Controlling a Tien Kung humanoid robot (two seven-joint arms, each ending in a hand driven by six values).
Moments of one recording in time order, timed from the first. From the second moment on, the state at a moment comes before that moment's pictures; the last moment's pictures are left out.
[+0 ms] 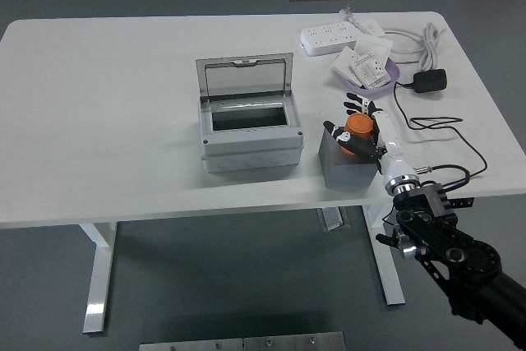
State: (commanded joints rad) left arm -0.07 0.24 -0.46 -0.18 0.43 -0.02 0.37; right arm 0.38 -0.20 0.87 1.00 -1.03 -0.41 0.34
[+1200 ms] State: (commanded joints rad) left arm -0.07 0.24 -0.47 -0.18 0.44 -0.01 0.36; right arm 0.38 -0.20 0.89 1.01 -1.01 -0.39 0.34
